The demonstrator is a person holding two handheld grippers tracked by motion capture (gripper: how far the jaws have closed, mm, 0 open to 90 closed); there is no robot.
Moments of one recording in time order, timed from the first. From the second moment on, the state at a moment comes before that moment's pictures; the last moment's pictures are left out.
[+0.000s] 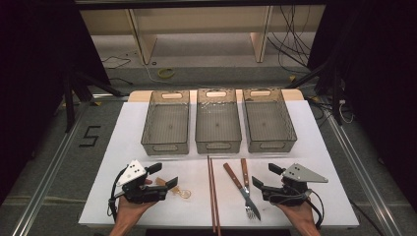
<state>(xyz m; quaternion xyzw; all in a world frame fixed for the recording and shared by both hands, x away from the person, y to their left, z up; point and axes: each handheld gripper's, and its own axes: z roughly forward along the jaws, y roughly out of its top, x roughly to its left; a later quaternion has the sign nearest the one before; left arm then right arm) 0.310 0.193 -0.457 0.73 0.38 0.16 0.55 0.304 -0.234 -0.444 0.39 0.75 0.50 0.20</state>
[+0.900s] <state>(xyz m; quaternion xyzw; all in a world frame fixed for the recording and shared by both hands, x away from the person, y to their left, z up) 0.312 0.194 -0.458 0.73 0.38 0.16 0.55 0.309 -0.164 -0.432 0.37 0.84 0.39 0.13</state>
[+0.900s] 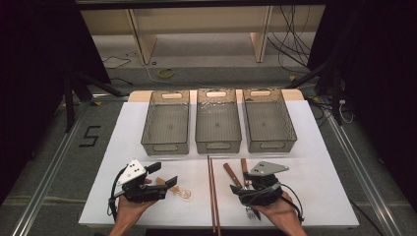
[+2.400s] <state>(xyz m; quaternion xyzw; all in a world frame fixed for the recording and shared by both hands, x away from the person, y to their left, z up) 0.313 0.198 -0.457 0.72 0.39 0.17 0.54 0.319 -0.088 -0.470 0.28 0.94 0.20 0.06</state>
